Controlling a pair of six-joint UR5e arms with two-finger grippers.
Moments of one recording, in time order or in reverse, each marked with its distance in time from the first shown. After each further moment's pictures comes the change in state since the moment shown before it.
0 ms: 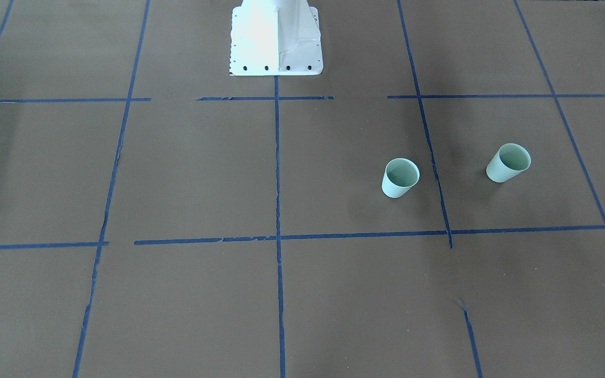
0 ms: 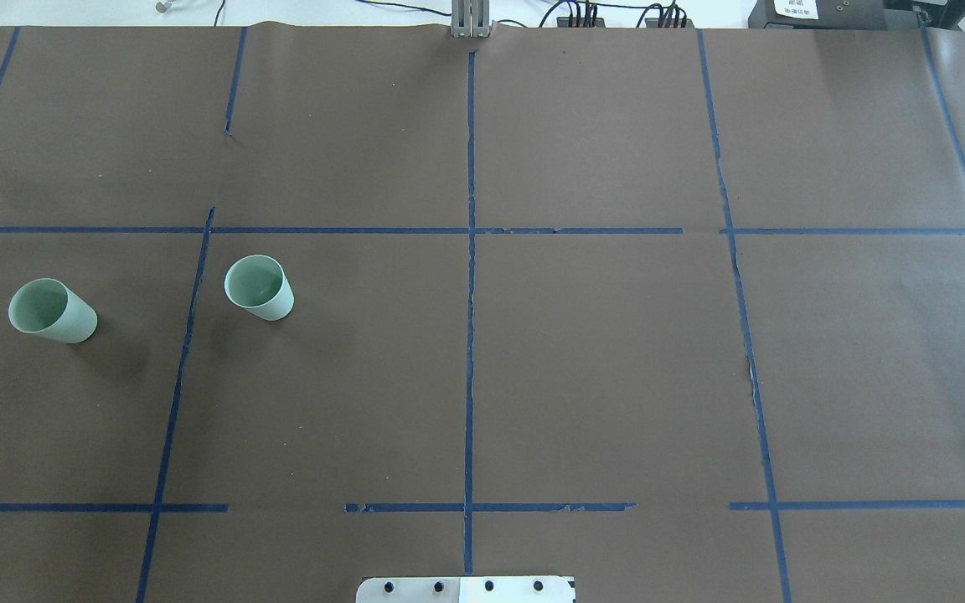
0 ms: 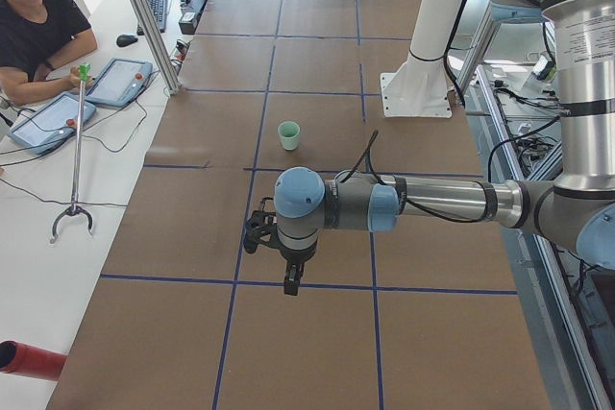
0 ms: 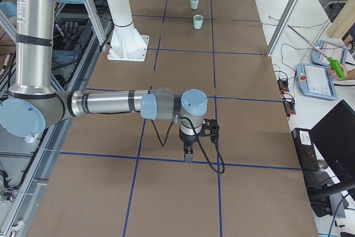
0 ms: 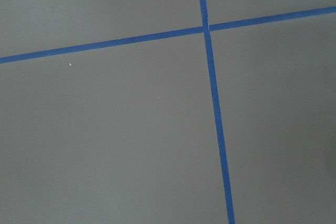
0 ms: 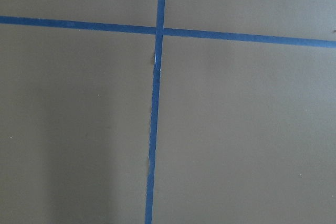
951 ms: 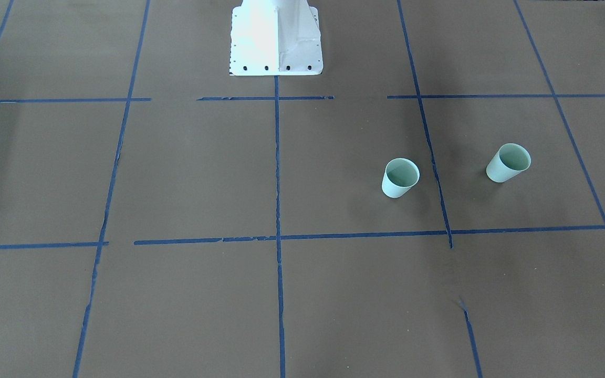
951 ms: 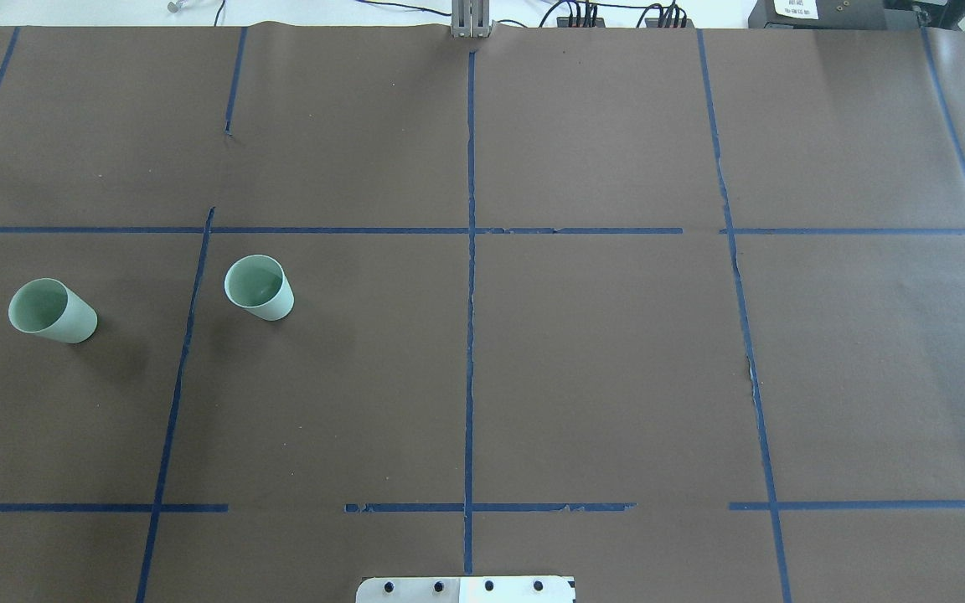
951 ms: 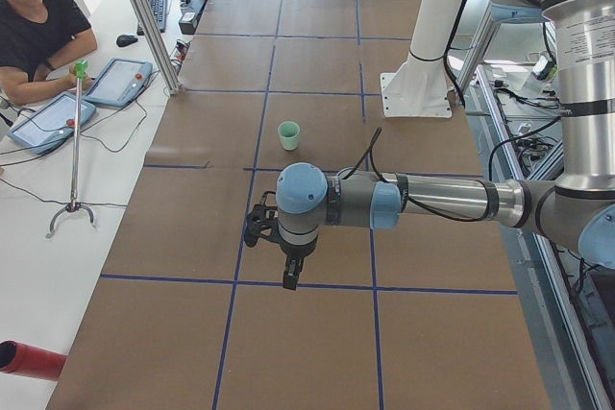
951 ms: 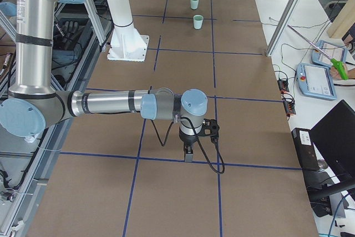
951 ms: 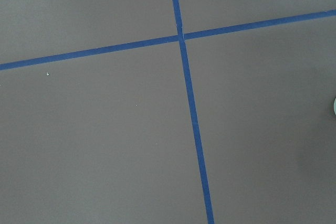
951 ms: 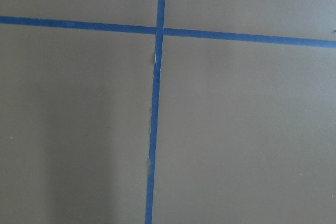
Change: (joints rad) left arm -0.002 0.009 -0.008 -0.036 -0.010 0.014; right arm 0.000 0.000 0.000 0.000 0.000 0.000
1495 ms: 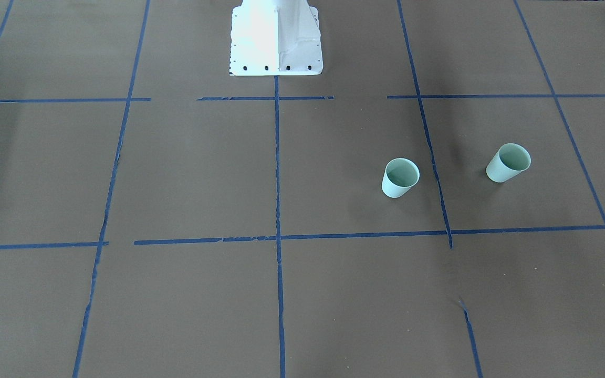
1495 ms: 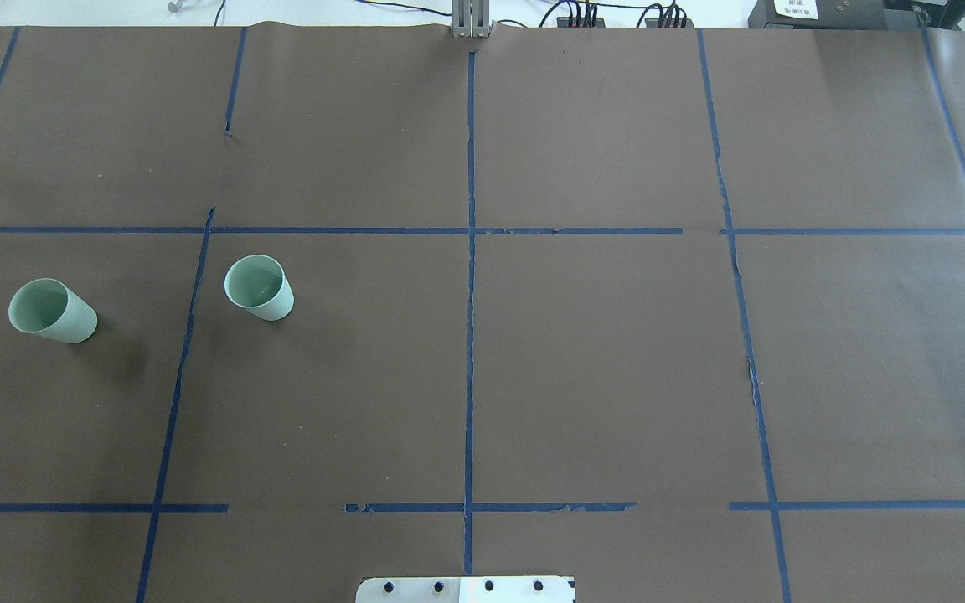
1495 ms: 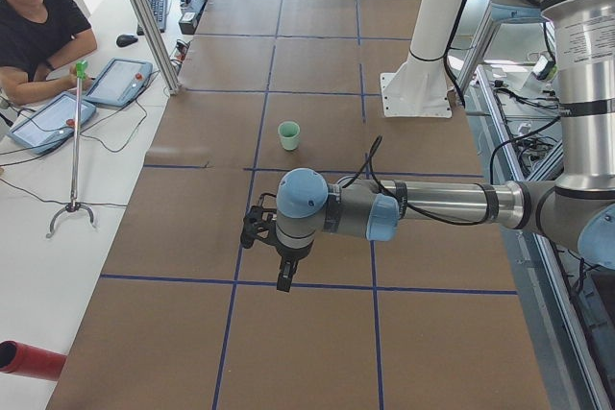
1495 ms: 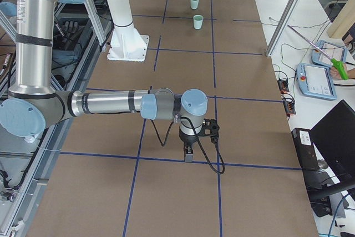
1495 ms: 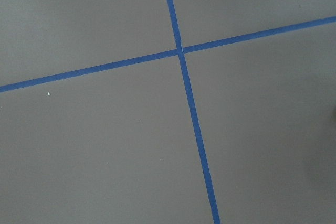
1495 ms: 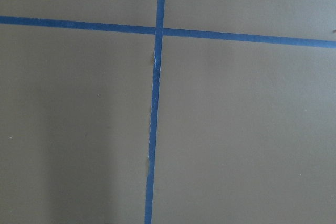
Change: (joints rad) left arm 0.041 -0.001 0.032 -0.133 0.001 -0.127; right arm 0.000 0.000 0.000 0.000 -0.001 0.000
